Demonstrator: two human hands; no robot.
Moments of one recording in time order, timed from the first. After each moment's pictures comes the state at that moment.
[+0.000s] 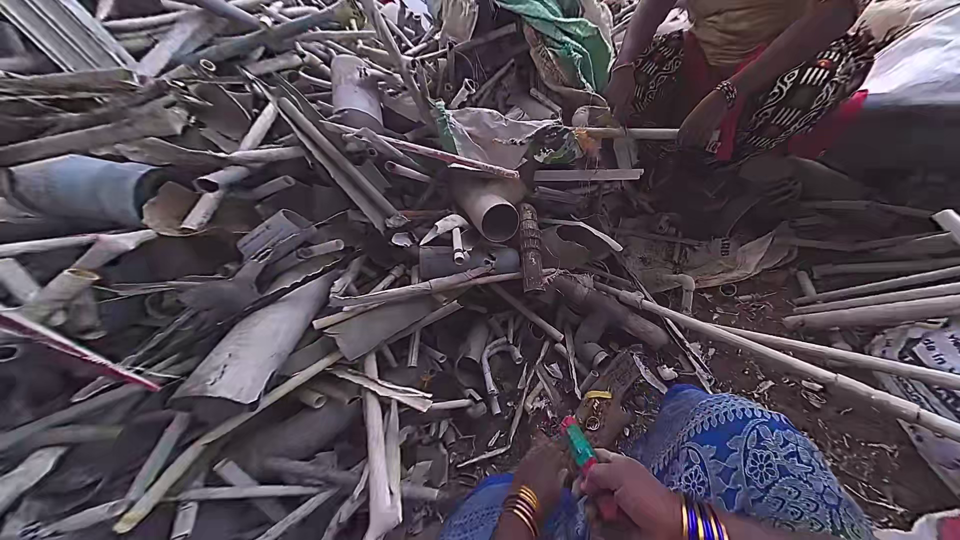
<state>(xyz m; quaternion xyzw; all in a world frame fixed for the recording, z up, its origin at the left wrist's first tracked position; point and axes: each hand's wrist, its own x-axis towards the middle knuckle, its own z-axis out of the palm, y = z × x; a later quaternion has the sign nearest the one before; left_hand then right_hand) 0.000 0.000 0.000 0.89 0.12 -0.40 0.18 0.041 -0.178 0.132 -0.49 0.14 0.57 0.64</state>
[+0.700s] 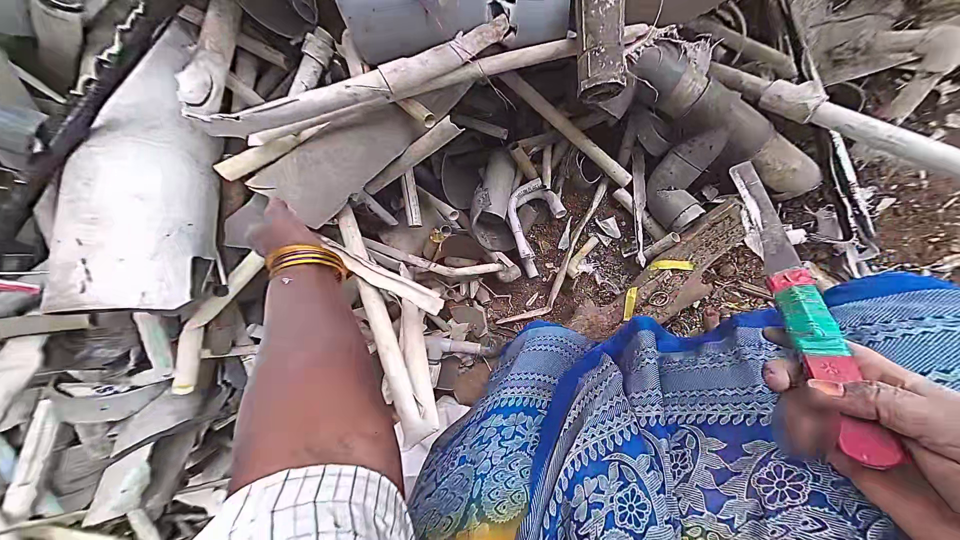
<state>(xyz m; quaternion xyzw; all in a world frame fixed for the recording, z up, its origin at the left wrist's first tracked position) 0.041 0.379 0.060 0.71 0.64 0.23 0.18 0.104 -0.191 0.085 -0.50 0.20 0.44 0.72</state>
